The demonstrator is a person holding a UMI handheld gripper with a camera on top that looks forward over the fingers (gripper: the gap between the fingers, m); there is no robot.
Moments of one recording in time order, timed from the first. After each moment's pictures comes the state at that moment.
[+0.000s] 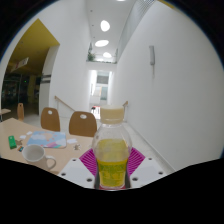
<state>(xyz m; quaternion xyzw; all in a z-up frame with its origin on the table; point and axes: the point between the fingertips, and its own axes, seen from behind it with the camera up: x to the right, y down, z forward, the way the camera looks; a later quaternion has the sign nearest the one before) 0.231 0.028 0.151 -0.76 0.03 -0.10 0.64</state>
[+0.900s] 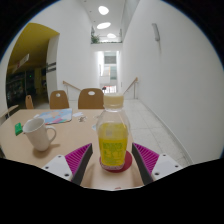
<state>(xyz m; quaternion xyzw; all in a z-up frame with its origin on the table) 0.226 0.001 0.036 -0.83 0.03 -0.02 0.55</state>
